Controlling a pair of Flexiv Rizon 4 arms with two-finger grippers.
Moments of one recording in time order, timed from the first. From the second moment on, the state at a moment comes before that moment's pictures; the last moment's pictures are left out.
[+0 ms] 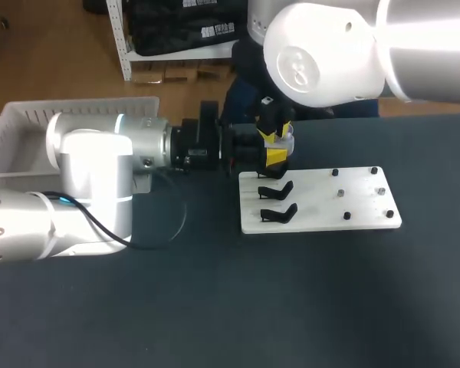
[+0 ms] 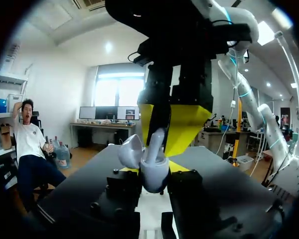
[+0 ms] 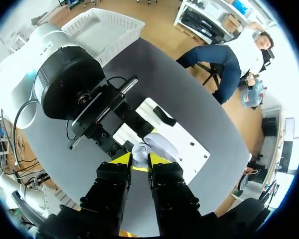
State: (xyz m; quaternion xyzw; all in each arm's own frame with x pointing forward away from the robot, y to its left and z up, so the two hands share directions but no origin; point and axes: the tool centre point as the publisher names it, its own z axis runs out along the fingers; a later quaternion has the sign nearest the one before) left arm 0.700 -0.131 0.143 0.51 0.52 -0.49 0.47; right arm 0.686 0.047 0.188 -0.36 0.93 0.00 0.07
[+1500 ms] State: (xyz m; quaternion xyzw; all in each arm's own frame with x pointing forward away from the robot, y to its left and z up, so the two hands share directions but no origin) left arm 0.700 -0.132 0.145 0.51 0.52 -0.49 0.47; right arm 0.664 0.049 0.208 -0.34 0.94 0.00 0.08
